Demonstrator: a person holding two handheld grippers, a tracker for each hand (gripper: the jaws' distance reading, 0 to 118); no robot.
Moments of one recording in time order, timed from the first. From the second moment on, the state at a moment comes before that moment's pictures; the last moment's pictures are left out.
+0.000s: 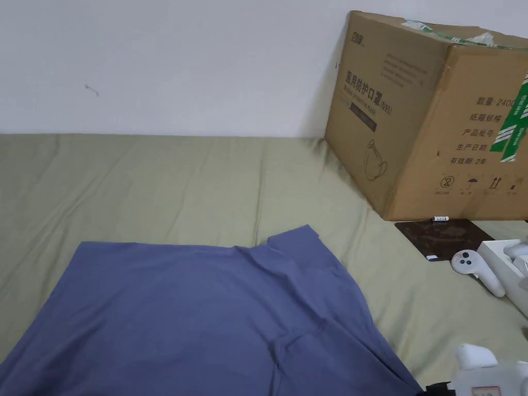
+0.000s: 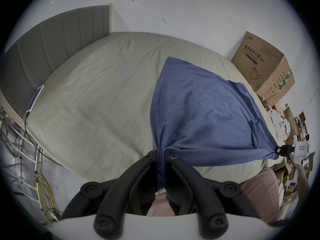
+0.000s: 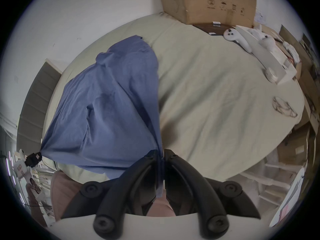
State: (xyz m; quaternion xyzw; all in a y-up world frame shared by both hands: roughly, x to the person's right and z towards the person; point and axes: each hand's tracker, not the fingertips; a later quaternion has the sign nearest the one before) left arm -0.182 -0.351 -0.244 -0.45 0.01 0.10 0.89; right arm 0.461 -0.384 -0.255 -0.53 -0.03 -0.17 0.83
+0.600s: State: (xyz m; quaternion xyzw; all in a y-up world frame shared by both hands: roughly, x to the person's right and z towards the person) left arm -0.188 -0.313 -0.356 -0.45 -0.01 0.13 0.88; right arm 0.494 -0.331 -0.331 -0.51 -0.03 -0.33 0.79
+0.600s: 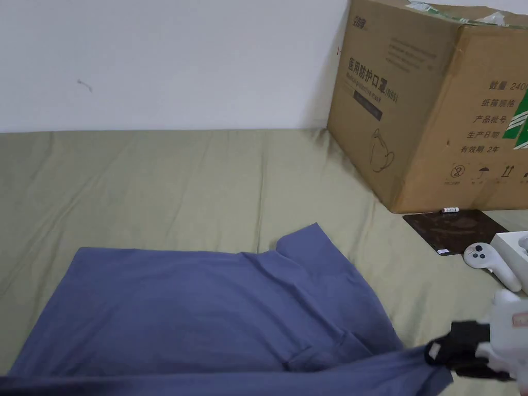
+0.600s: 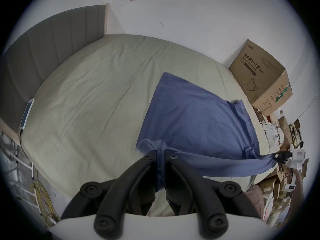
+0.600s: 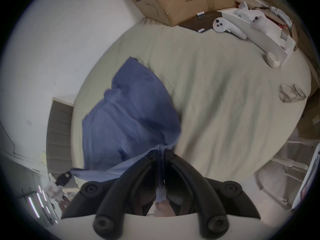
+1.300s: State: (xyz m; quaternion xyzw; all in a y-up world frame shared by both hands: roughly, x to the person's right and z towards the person) left arm -0.174 -0.324 -0.440 -0.39 -0.12 0.21 0.89; right arm 0.441 -0.323 -0.414 -0.40 0.00 -0.28 0.87
